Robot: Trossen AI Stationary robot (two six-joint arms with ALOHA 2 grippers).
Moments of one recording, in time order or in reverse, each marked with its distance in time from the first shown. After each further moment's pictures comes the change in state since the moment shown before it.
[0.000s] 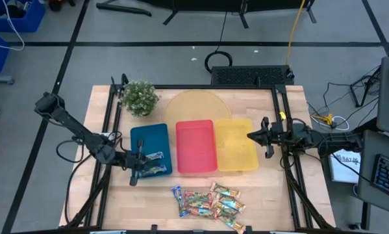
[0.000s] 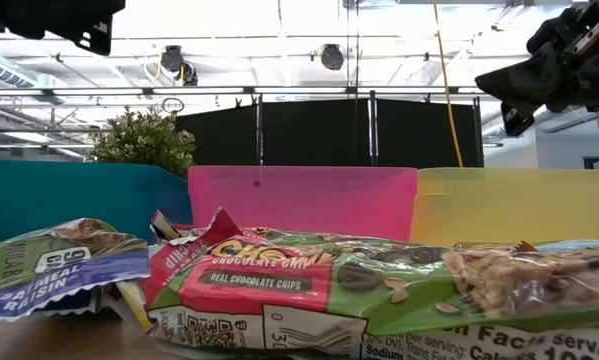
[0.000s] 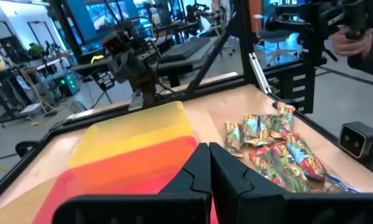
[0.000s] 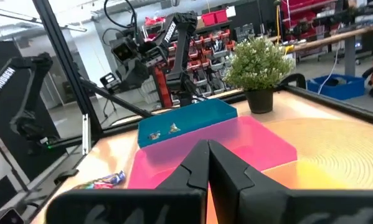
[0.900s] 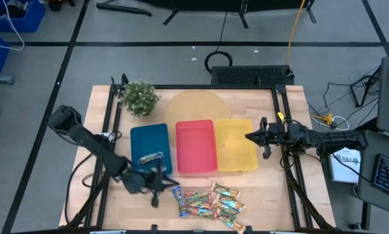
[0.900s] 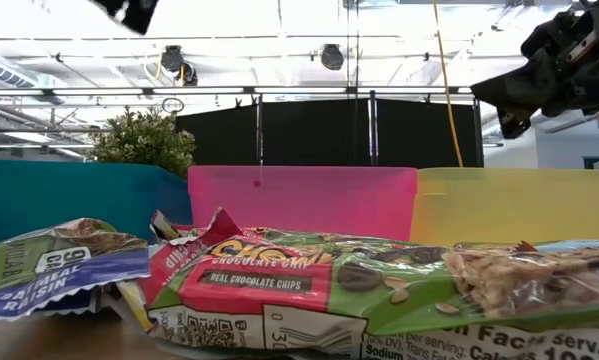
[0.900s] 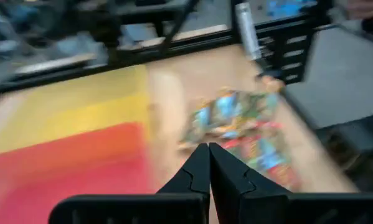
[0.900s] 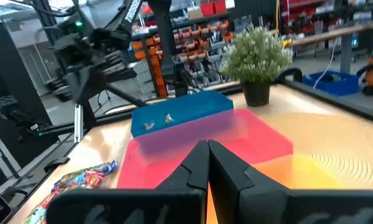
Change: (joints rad) left arm -0.033 0.592 0.498 -0.209 -0.012 -0.235; right arm 0.000 0.095 0.000 0.063 0.006 -0.044
